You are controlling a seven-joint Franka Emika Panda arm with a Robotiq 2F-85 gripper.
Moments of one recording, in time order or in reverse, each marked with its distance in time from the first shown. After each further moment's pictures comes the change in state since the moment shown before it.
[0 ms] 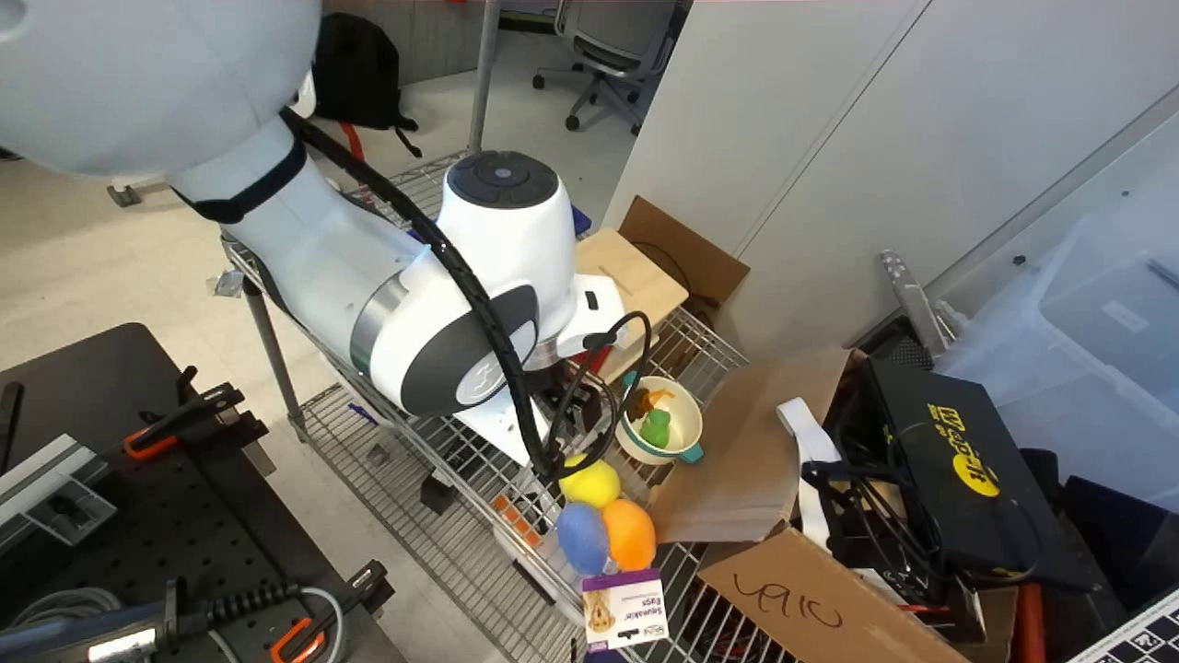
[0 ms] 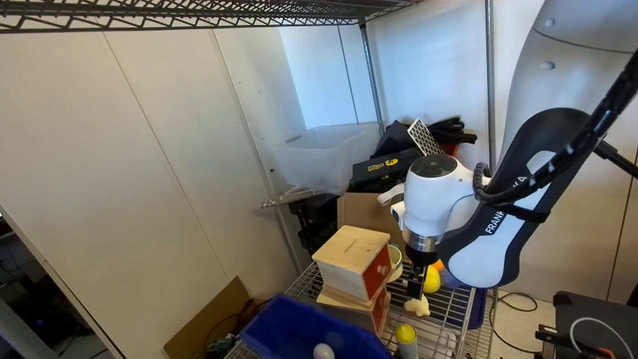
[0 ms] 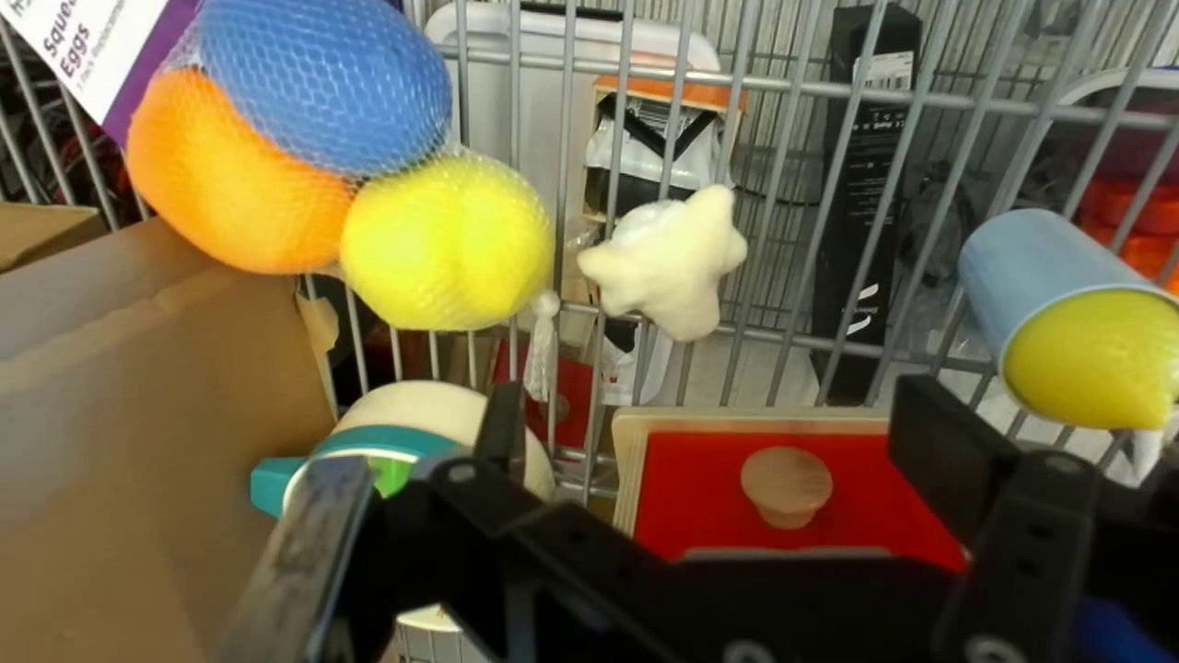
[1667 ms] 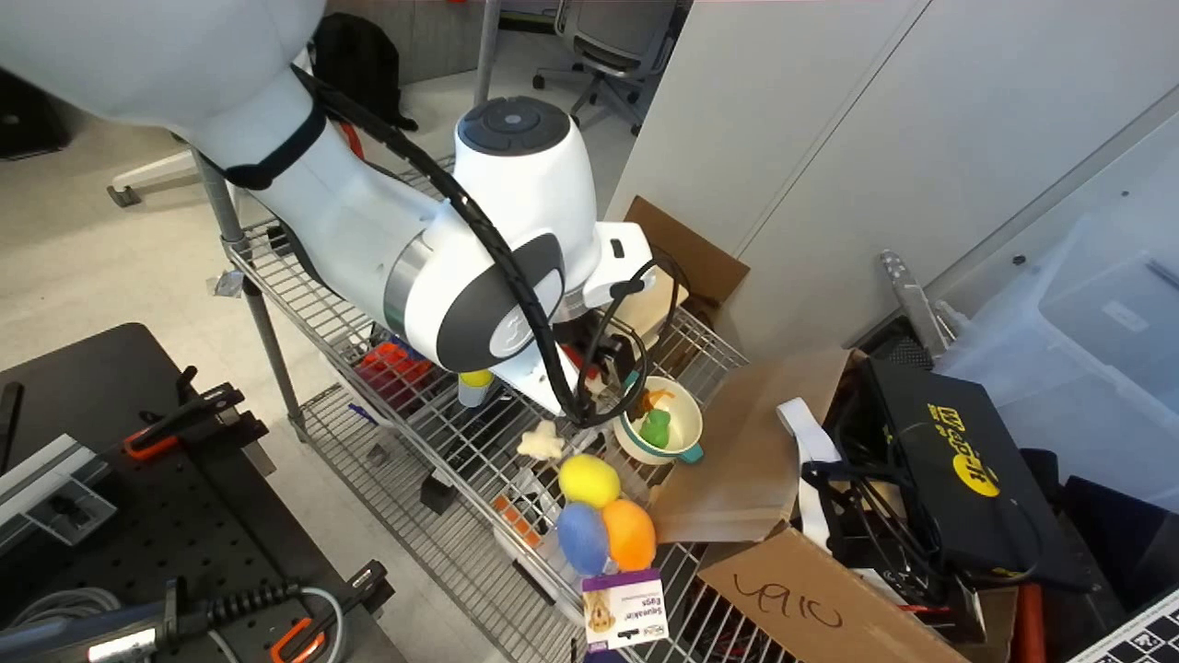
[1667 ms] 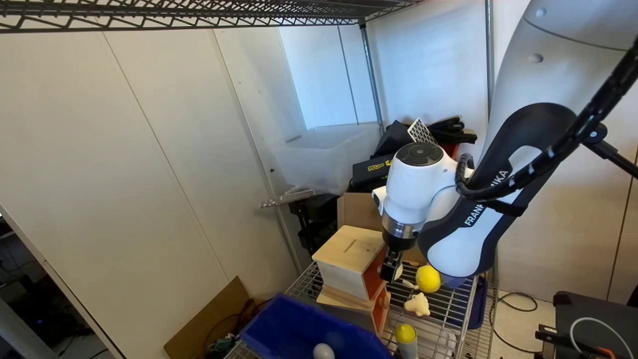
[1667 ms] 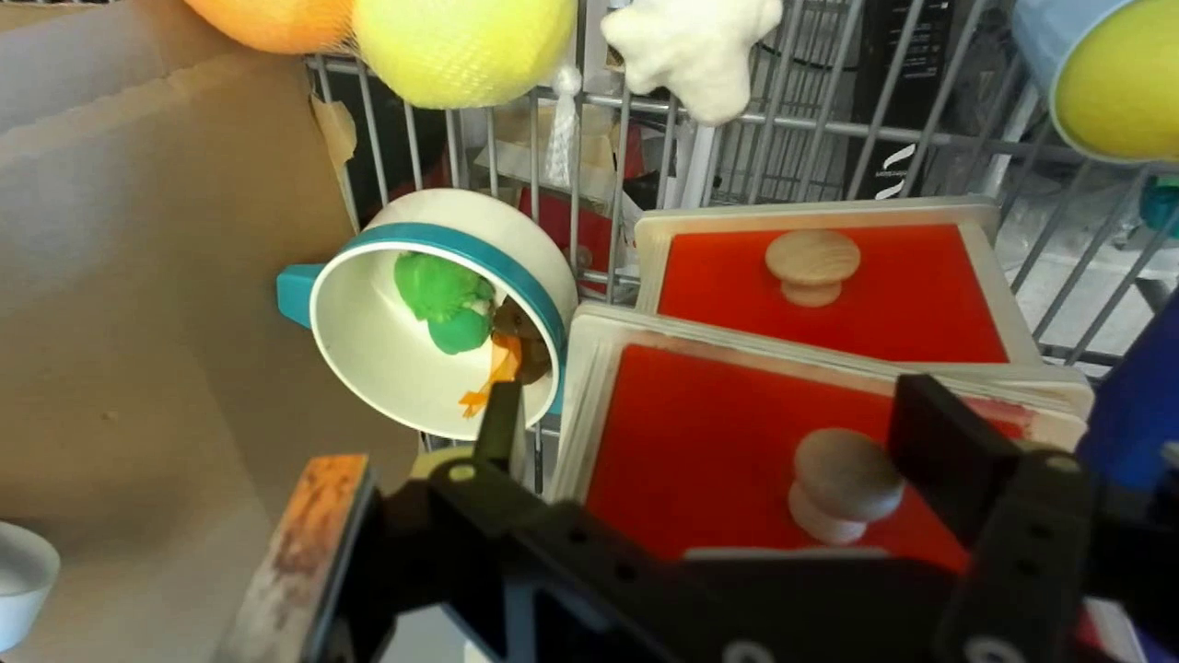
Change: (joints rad) arm 0.047 0.012 -0.028 0.090 -0.006 0.051 0.044
